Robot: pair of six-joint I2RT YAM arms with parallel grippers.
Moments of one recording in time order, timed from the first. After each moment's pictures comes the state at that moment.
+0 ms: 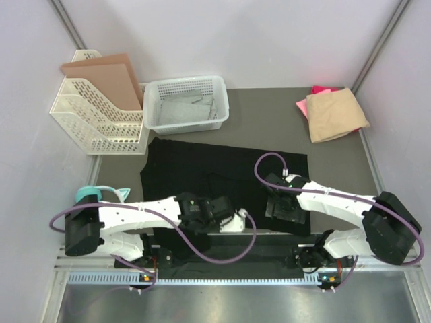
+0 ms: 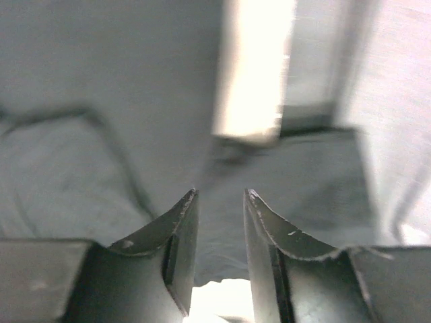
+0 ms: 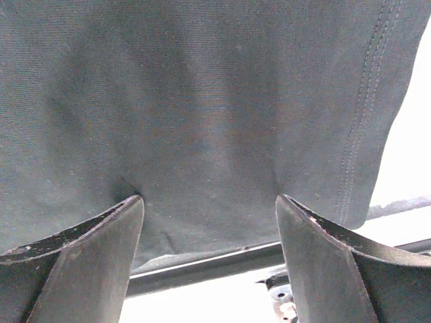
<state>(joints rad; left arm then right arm) -1.24 1.31 0.87 -0.80 -0.18 0.34 0.82 1.29 0.66 -0.85 0.28 1.03</state>
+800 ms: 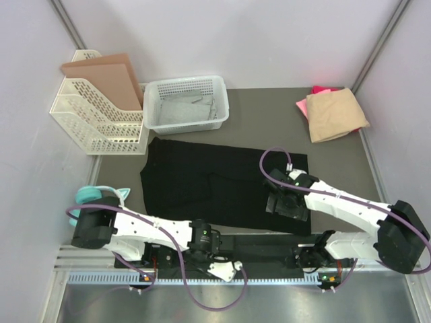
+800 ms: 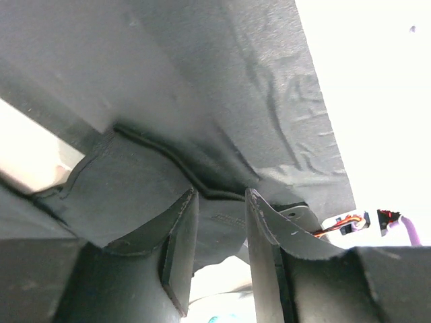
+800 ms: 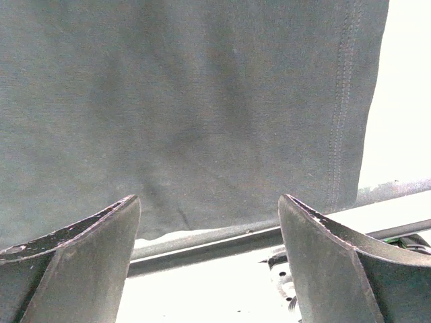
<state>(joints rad) -1.60 1.42 0.83 -0.98 0.08 0.46 0.82 1.21 0.72 -0.95 0.31 1.07</state>
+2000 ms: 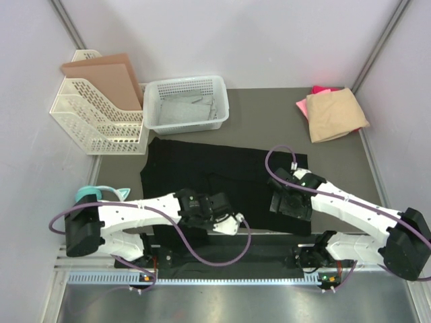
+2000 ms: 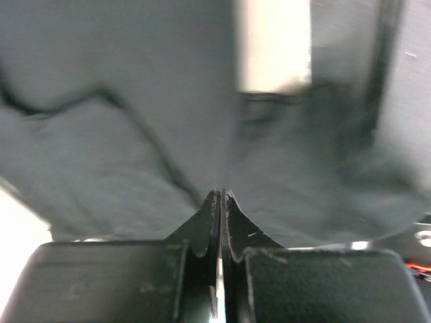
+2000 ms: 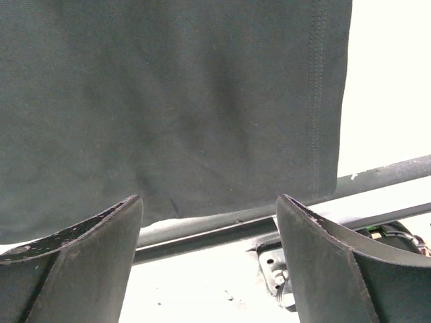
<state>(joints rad) -1.27 1.34 0.85 -0.89 -0.21 0.57 0.80 1.13 0.74 -1.03 0.31 1.07</state>
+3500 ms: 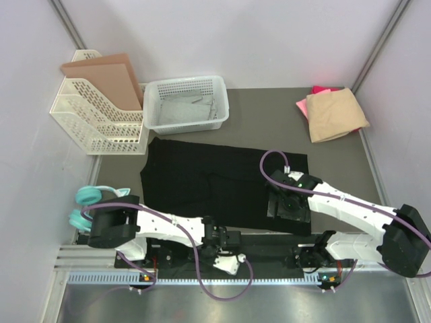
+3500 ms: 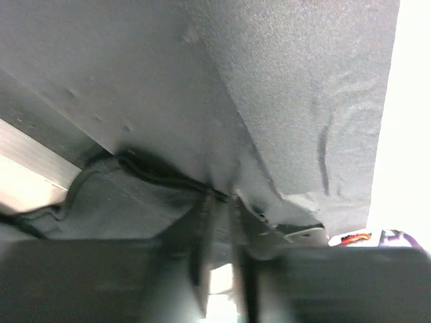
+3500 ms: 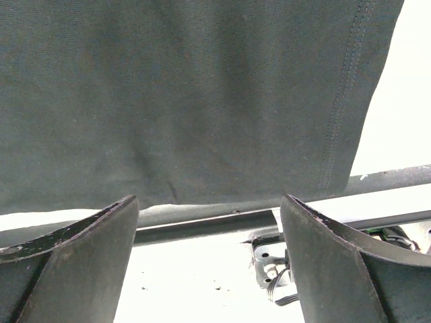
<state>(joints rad) -1.52 1.56 0.83 -0.92 0.08 0.43 0.82 1.16 0.72 -1.00 0.24 0.98</state>
